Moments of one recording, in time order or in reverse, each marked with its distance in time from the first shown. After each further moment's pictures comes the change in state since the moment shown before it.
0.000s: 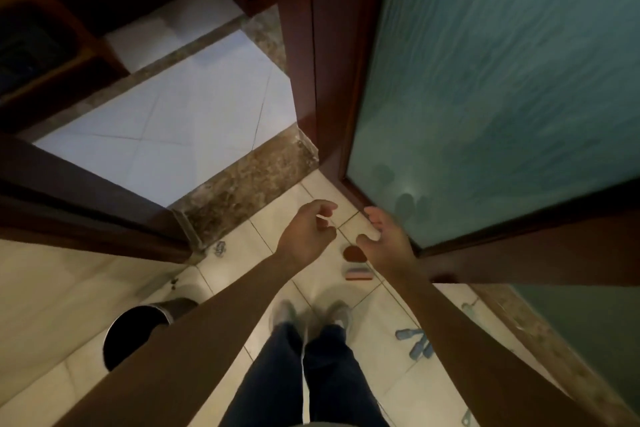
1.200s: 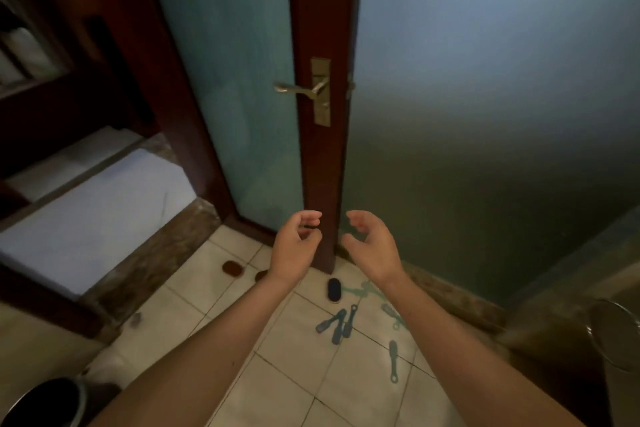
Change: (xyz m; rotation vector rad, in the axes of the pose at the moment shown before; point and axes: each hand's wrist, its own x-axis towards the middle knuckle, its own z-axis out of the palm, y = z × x) left_hand -0.375 0.126 0.266 -0.163 0.001 0.426; right_hand -0.425 0.160 -0.204 0.207 0.477 -0.162
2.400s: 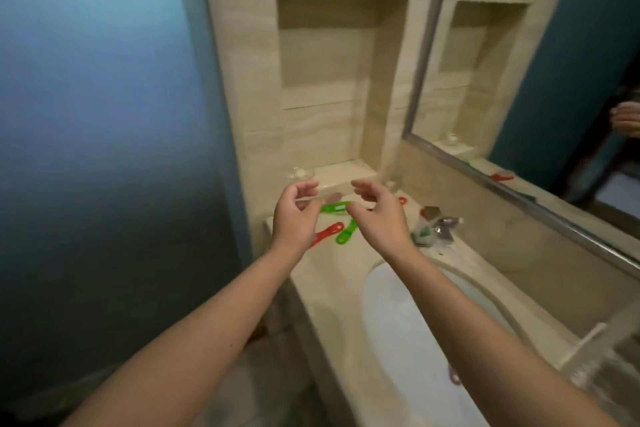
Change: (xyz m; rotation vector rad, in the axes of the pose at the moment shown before) left_hand -0.299 0.286 0.529 -0.360 -0.812 0.205; right_hand -0.306 0.134 -0.561 -0.097 1.029 0.196
